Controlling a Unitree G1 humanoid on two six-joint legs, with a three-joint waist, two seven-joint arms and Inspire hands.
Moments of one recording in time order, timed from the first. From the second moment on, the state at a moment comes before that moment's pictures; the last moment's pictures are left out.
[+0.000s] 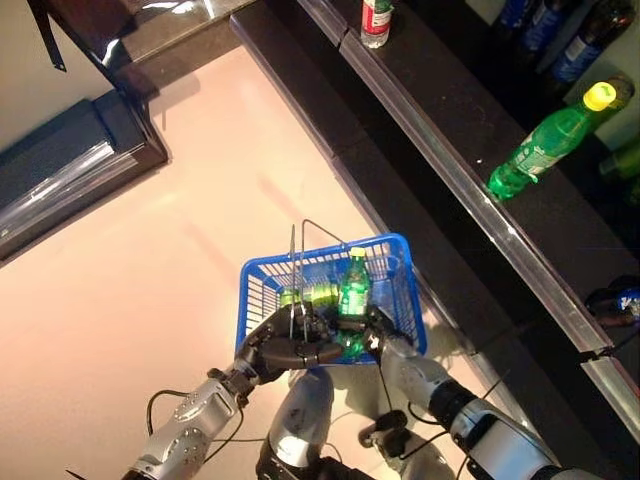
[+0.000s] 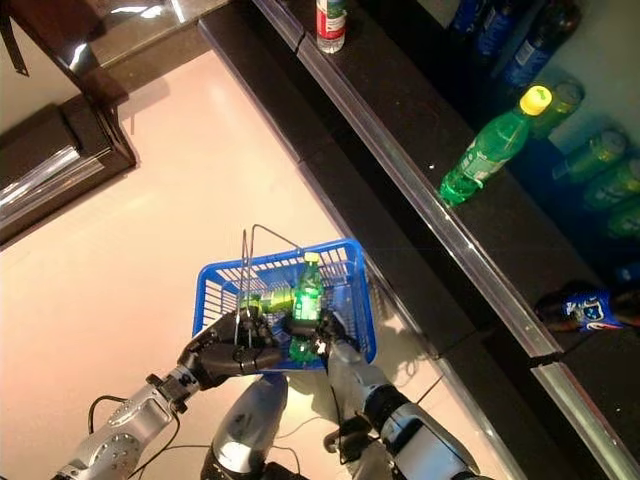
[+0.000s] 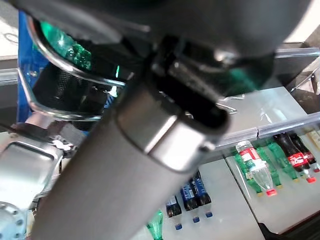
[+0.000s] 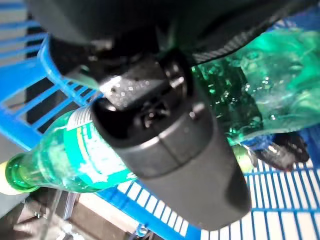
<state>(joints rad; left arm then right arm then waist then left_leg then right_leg) 0.07 0.59 -0.39 0.02 -1.05 -0.02 -0.37 -0.53 -0.12 0.64 0.87 1.00 0.07 -0.24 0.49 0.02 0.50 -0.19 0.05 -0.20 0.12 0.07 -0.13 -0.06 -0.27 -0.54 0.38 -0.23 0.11</state>
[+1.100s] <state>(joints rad) 0.01 0.65 -0.39 0.02 -1.04 0.06 -0.37 -0.73 -0.08 0.41 1.24 1.50 0.38 -0.16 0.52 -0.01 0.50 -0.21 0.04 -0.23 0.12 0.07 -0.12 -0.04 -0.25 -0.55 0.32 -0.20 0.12</state>
